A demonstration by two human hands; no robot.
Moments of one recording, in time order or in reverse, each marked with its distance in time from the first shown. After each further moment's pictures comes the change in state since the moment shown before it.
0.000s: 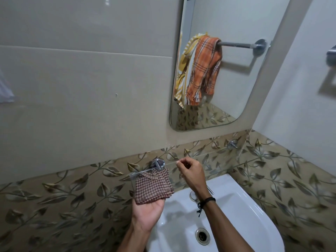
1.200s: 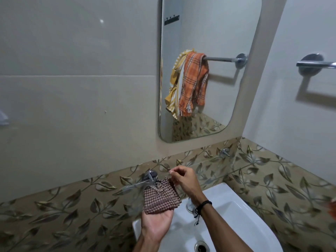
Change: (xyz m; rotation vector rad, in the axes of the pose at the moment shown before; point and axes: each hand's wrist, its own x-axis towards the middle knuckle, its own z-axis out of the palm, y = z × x) left_hand 0.003 -0.044 0.025 -0.127 0.062 -0.011; right_hand 0.012 0.002 -0.011 0.246 -0.171 0.061
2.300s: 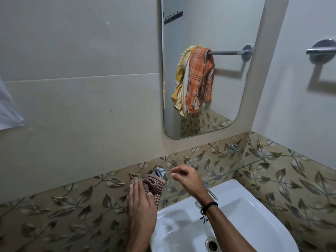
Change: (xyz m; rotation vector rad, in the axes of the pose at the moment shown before) left_hand -0.035 0.047 0.003 2.086 0.407 0.942; right_hand -0.011 -0.001 0.007 -0.209 -0.079 -0.119
